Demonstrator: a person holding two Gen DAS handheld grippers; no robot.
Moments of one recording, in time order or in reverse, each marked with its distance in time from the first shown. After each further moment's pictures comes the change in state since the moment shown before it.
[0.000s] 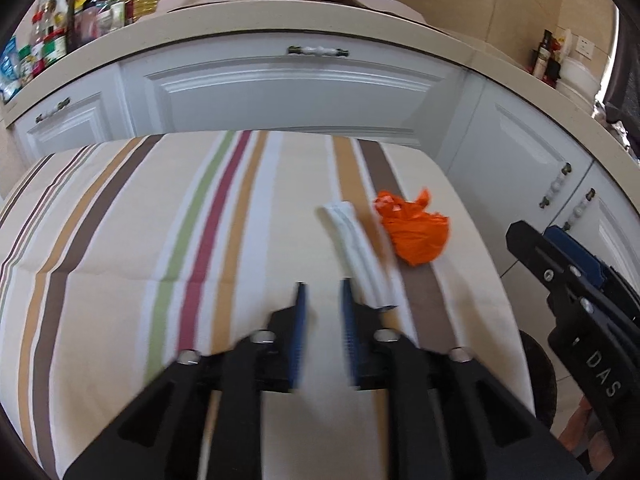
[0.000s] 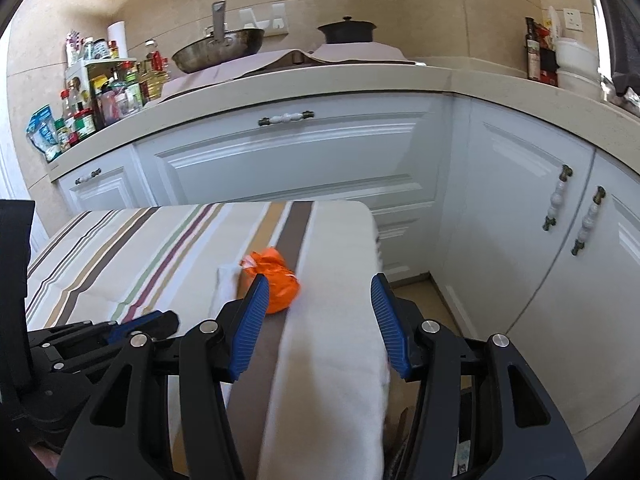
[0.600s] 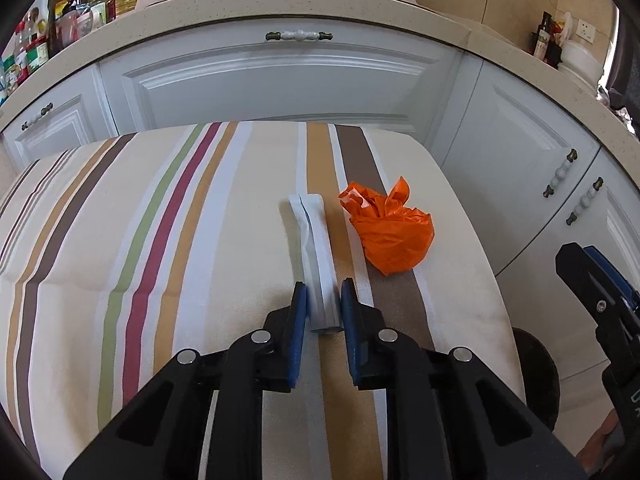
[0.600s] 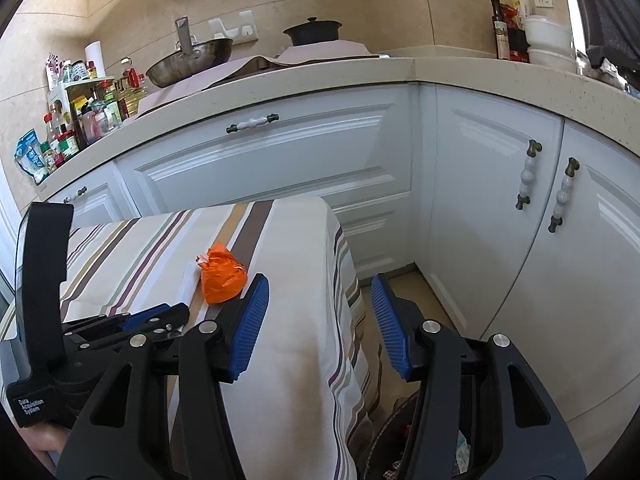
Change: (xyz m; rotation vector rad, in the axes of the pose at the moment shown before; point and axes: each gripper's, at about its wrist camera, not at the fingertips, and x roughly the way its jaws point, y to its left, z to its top) left arm 0.027 -0.023 0.003 0.021 0.039 0.012; right arm -0.007 -0.039 -0.005 0.068 -0.004 -0.013
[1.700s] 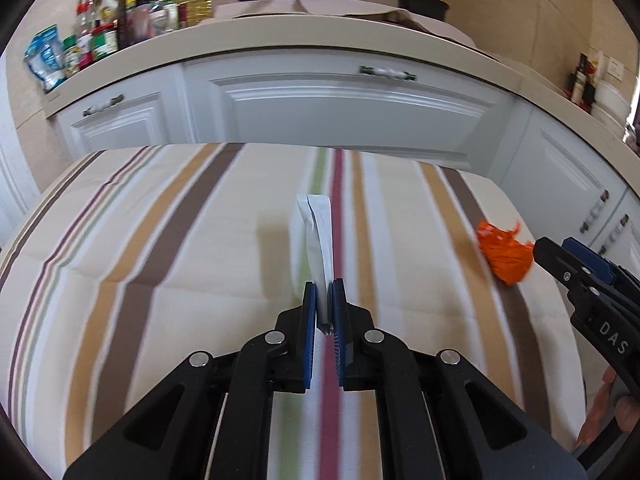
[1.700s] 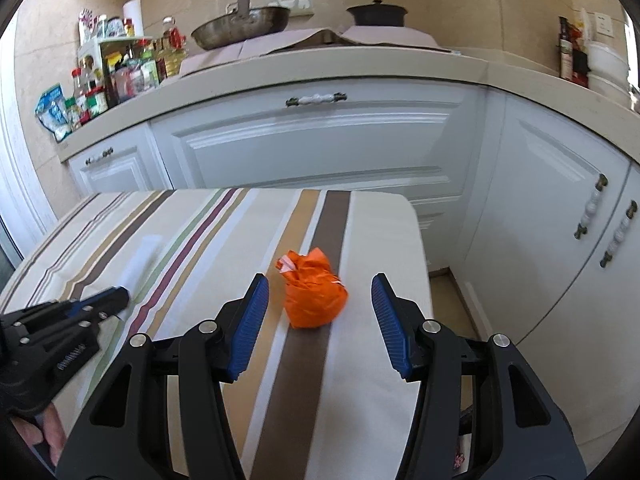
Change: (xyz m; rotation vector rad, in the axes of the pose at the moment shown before) left arm -0.042 0.105 -0.004 -0.081 -0.100 0.126; right arm 0.047 0.085 0.010 -0.149 0.091 0.066
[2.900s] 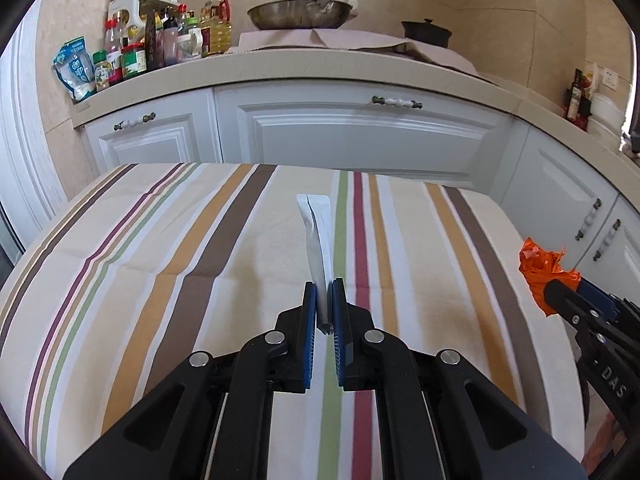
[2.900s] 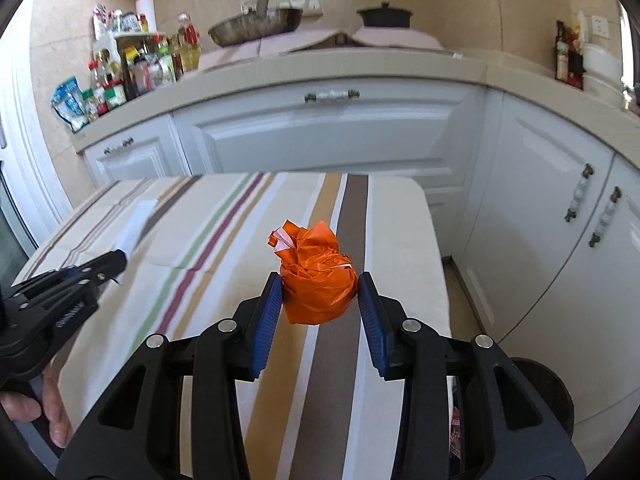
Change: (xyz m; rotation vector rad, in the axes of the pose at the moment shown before) left arm -0.055 0.012 -0.018 0.003 -0.090 0.017; right arm -0.073 0.024 -0.032 0.009 -0.041 0.011
